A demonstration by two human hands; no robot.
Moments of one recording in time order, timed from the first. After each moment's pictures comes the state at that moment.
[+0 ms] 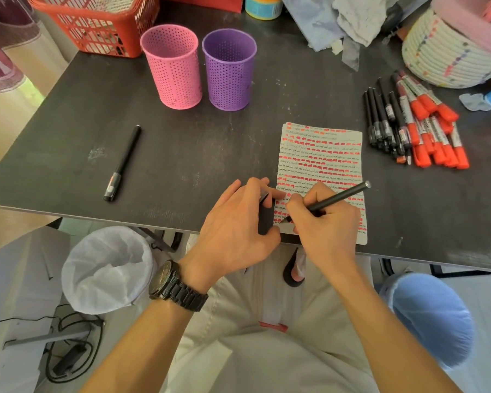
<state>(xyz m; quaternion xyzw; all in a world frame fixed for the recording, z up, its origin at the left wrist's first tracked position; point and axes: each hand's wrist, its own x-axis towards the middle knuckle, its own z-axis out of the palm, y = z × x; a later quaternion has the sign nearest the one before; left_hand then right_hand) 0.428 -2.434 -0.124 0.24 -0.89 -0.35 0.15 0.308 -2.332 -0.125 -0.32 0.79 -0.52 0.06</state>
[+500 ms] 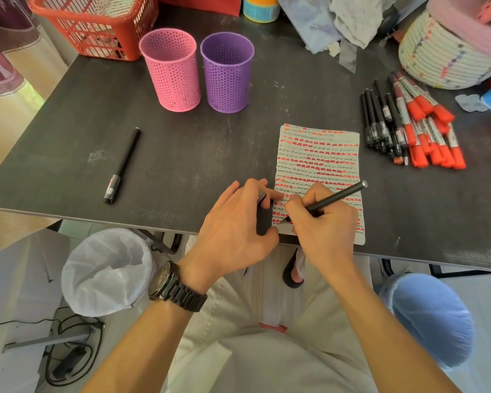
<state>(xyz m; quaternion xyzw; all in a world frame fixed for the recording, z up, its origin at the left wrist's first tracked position) 0.428 -2.434 -0.122 0.25 -0.89 -0.34 0.15 0.307 -2.331 -0.125 -0.33 0.79 -0.52 0.05</state>
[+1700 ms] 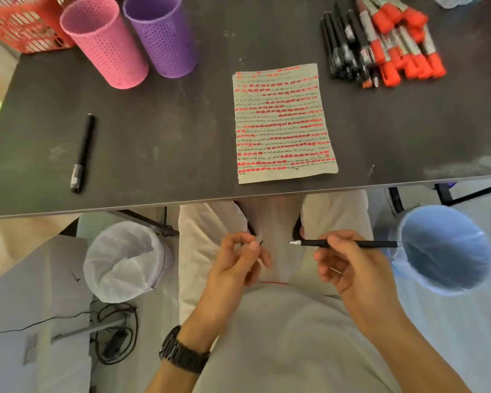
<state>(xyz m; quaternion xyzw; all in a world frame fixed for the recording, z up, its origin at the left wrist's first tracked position) 0.484 -2.326 -0.158 0.37 -0.59 -0.72 0.06 0.352 -2.184 -0.134 0.04 0.60 -0.70 0.38</state>
